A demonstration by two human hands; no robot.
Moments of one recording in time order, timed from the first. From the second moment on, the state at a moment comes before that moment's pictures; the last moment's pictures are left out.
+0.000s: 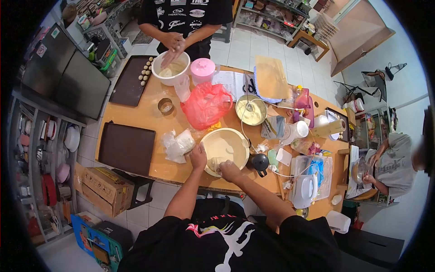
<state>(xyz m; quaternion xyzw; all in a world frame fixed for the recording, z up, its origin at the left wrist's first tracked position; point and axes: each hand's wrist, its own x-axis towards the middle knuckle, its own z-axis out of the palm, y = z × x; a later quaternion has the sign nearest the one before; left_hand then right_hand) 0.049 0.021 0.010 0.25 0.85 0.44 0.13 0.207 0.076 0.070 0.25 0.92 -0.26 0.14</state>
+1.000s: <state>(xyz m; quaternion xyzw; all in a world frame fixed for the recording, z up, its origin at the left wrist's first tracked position) -0.007 0.012 -0.020 0.35 0.74 0.40 0.41 0.205 0.149 0.089 0.52 0.62 -0.58 0.07</state>
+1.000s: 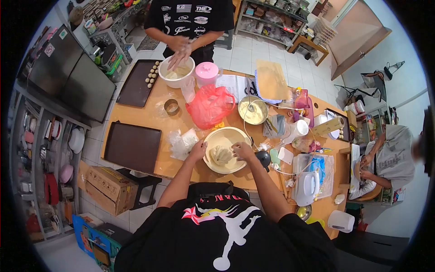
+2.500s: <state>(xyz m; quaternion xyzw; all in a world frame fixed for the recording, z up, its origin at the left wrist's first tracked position) 0.008 0.003 0.037 0.43 0.82 0.22 0.29 0.166 0.075 0.032 0.50 0.83 -0.25 0.02</state>
